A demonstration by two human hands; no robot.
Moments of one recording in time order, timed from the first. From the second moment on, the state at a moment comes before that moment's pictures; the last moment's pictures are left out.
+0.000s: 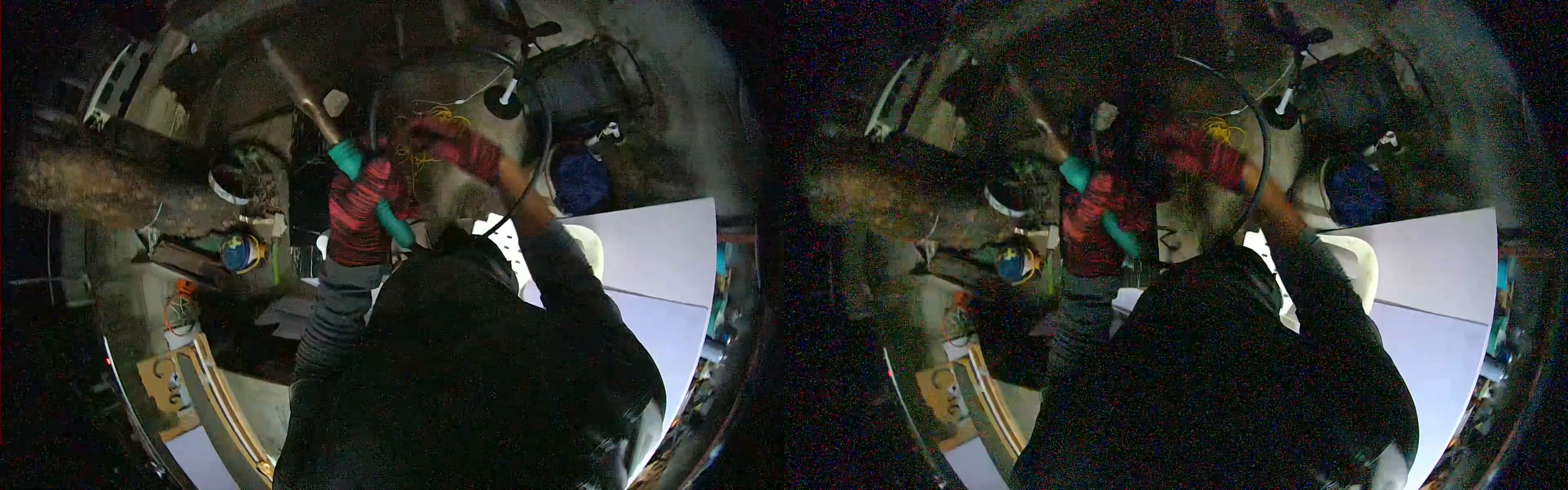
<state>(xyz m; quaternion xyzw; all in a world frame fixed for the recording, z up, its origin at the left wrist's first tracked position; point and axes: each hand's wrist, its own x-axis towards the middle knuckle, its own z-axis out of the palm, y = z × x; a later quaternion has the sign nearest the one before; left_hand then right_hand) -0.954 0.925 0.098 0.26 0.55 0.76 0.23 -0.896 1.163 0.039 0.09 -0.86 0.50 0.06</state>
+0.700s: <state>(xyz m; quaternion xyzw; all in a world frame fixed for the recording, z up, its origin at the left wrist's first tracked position) -0.999 1.110 0.158 0.10 0.44 0.84 0.29 -0.733 1.177 -0.135 -0.24 -0.78 0.55 0.18</state>
